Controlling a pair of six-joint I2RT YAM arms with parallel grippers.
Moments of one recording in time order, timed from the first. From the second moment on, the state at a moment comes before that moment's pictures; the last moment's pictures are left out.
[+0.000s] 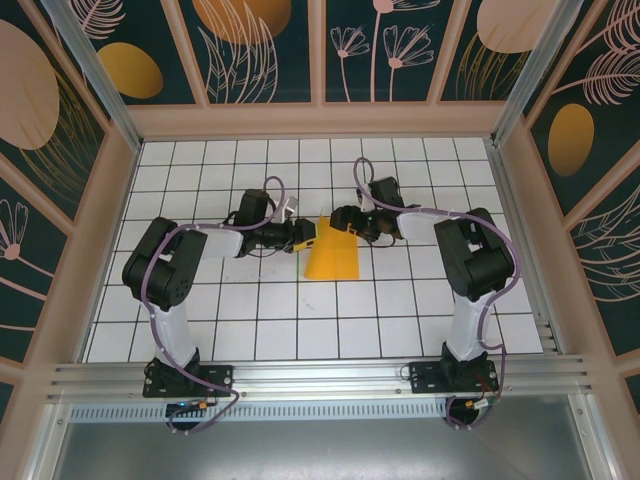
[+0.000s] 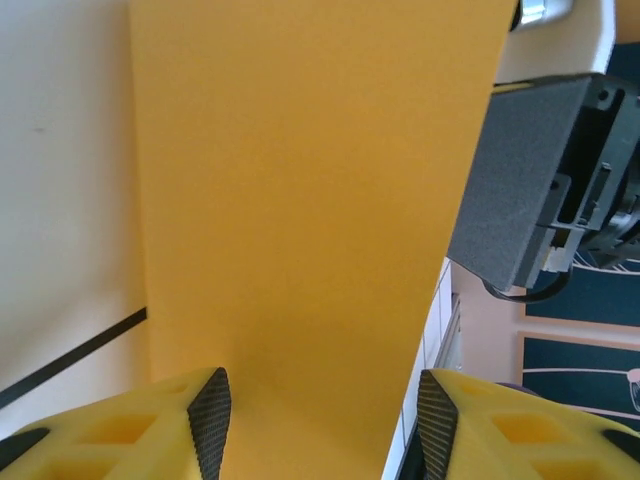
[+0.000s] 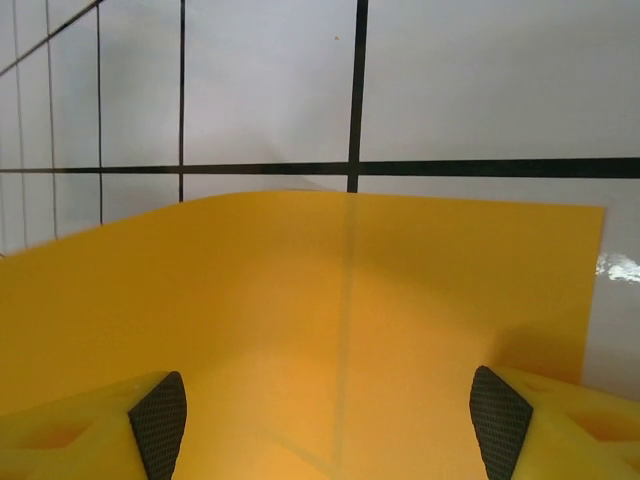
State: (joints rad) left arm -0.42 1.90 0.92 0.30 0.89 -0.83; right arm 0.41 1.92 1.07 -0.03 -0.51 0.61
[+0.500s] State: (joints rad) left arm -0.44 1.94 0.95 0.35 0.89 -0.87; right arm 0.35 1.81 1.03 0.02 -0.63 0.67
